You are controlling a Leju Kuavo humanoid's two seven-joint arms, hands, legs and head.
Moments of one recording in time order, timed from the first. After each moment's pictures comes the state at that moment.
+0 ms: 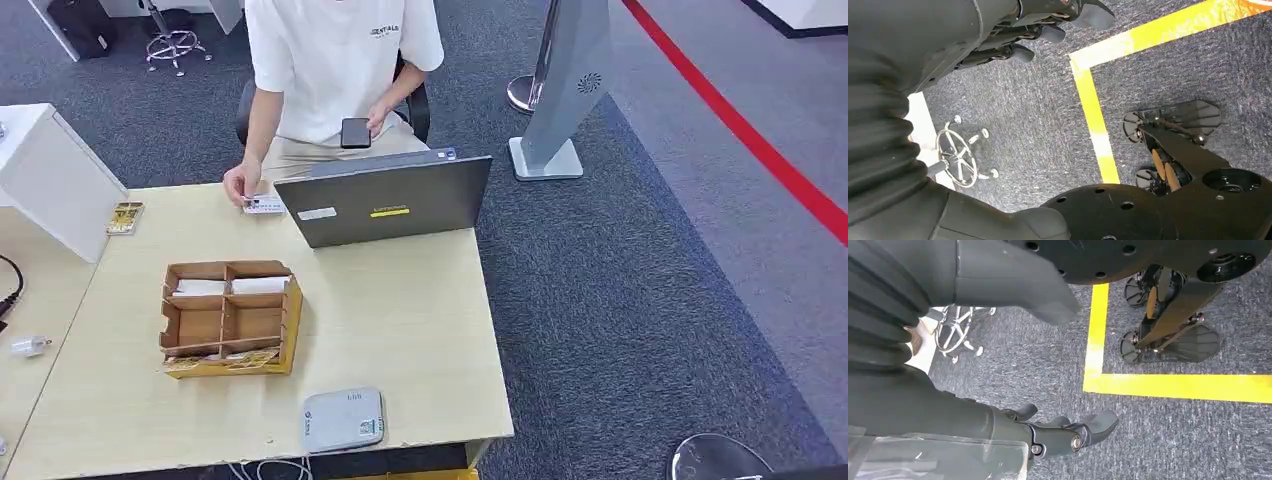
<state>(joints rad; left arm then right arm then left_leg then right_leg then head) 0.14 -0.01 0.04 -0.36 0.00 0.00 0.00 0.14 0.01 0.03 -0.38 0.00 0.00 0.00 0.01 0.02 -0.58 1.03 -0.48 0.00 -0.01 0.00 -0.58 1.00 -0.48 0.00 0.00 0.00</state>
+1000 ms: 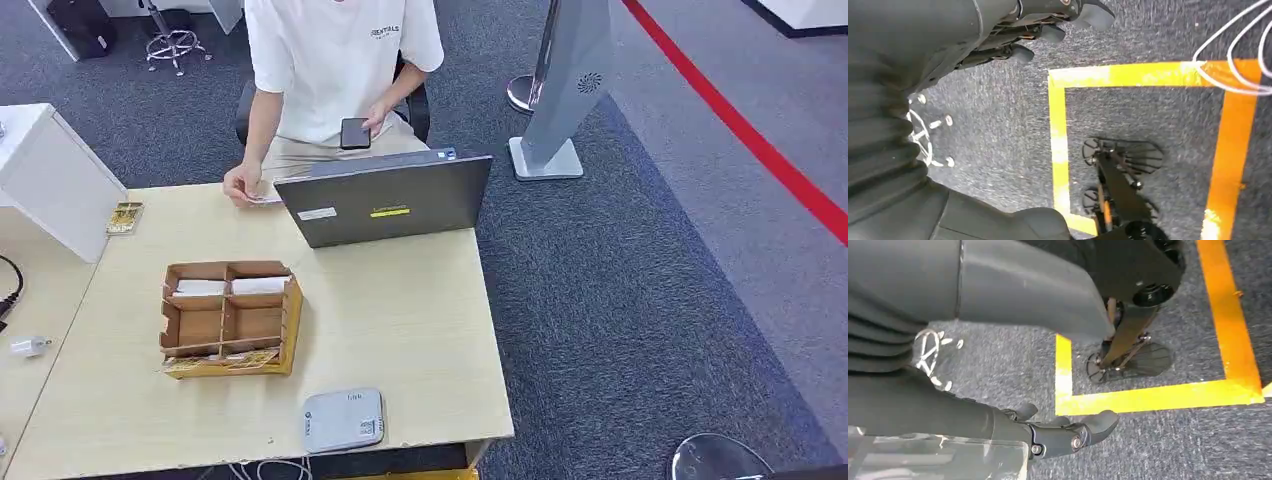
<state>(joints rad) 0.07 -0.04 0.54 -0.36 -0.25 -0.02 -0.08 0.07 -0.01 0.27 -0.32 -0.42 -0.04 -0.10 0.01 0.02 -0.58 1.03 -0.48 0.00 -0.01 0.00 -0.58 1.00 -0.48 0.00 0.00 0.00</state>
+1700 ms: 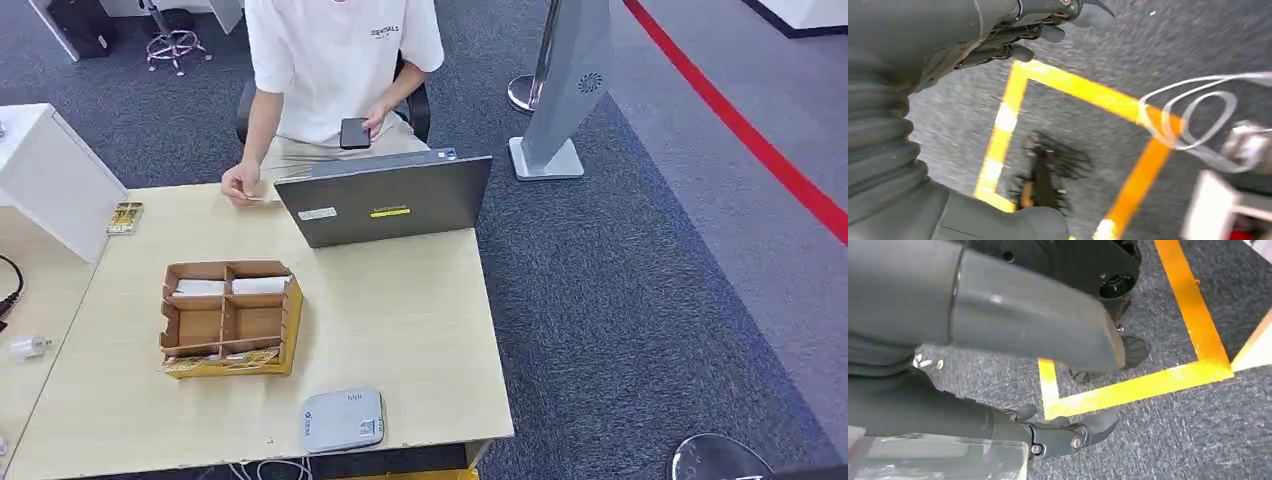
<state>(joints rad) -0.02 -0.09 1.07 -0.32 -0.38 -0.02 -0.31 0.00 -0.04 0.53 -0.22 -0.82 -0.11 -0.19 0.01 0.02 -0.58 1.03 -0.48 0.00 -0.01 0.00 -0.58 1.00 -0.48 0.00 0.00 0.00</state>
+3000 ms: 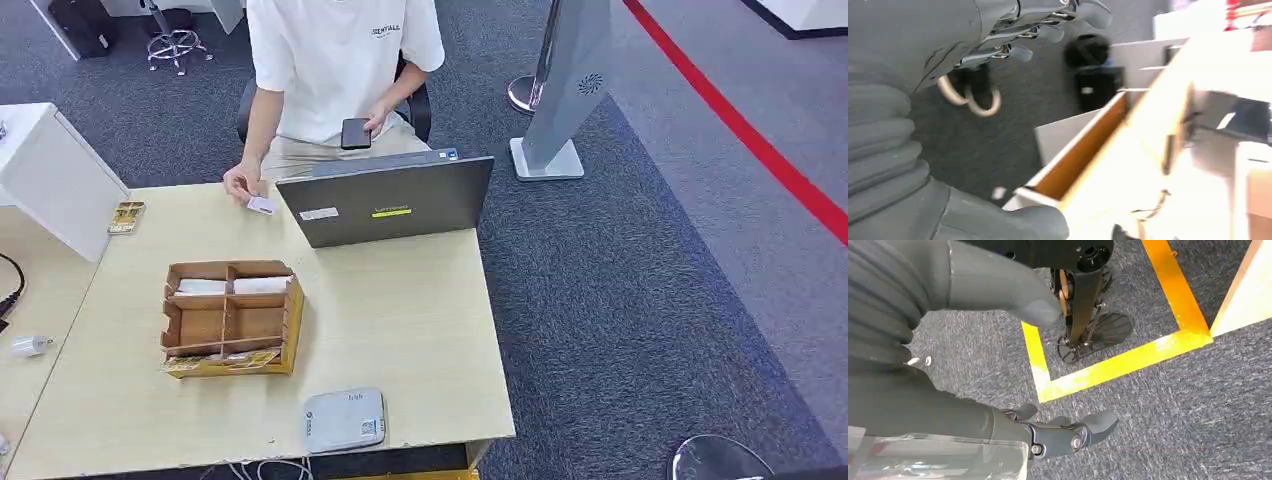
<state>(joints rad) -0.10 -0.21 1.48 -1.14 0.18 -0.28 -0.70 -0.06 -0.05 0.81 -0.14 -1.16 -0.18 -0.26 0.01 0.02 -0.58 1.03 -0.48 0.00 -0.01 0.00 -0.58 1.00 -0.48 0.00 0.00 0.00</state>
